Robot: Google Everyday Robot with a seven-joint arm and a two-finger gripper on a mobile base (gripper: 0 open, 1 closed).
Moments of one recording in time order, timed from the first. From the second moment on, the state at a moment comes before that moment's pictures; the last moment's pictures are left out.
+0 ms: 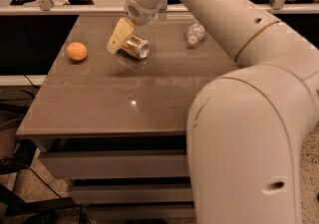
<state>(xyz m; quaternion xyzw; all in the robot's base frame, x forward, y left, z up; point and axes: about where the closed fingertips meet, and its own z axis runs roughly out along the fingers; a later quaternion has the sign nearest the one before) 0.728 0.078 0.880 -0.48 0.84 0.12 0.23</state>
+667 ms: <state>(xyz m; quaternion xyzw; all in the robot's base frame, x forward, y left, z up) 0.748 0.096 0.846 -0.49 0.84 0.09 0.20</state>
